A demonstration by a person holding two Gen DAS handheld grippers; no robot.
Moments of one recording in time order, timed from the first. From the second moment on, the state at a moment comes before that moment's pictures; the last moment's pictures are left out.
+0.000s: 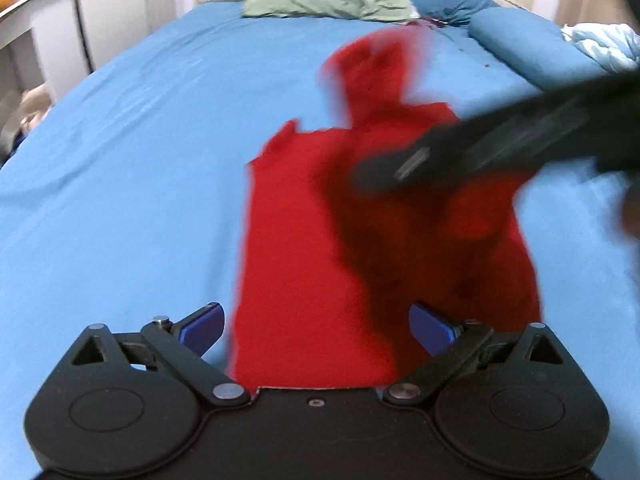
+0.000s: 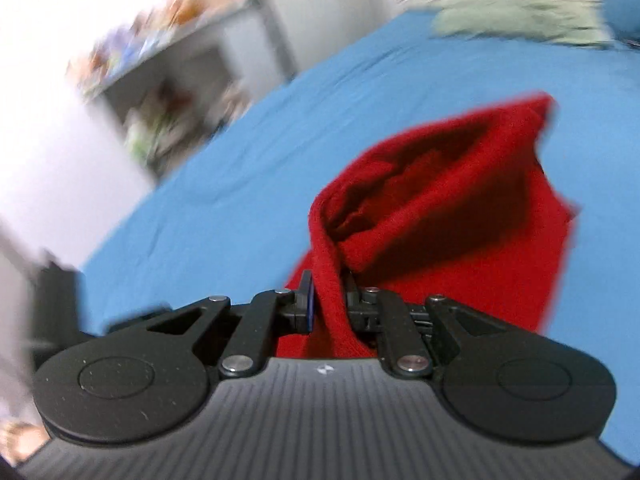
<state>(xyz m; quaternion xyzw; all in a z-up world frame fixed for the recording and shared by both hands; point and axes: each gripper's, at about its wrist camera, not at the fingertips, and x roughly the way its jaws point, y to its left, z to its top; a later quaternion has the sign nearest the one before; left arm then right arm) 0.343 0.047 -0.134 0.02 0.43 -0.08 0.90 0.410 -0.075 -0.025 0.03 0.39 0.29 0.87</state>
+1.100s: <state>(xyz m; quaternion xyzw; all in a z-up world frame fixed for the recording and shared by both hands) 0.318 0.079 -0.146 -0.05 0.41 -0.10 0.91 0.293 -0.140 -0.151 0.00 0.33 0.06 0.94</state>
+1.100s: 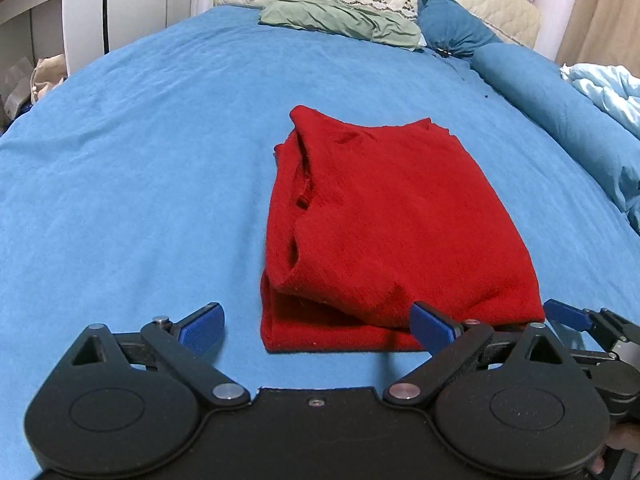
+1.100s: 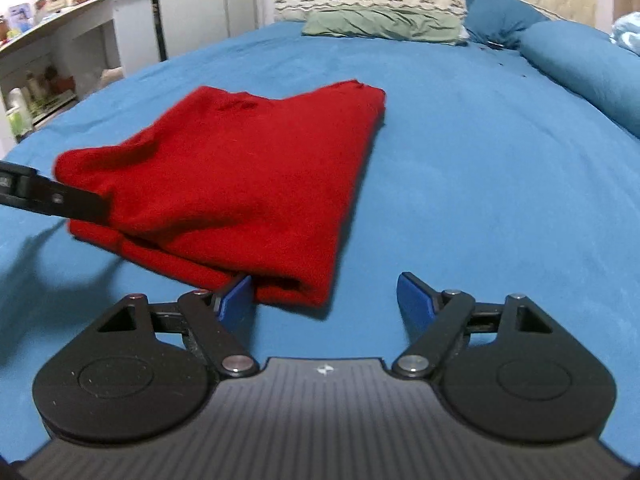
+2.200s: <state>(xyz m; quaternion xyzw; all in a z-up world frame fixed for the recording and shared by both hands) 0.336 0.120 -0.095 -0.02 0.41 -0.09 0.91 0.269 -0.253 -0.078 0.10 0.33 0.12 0.93</state>
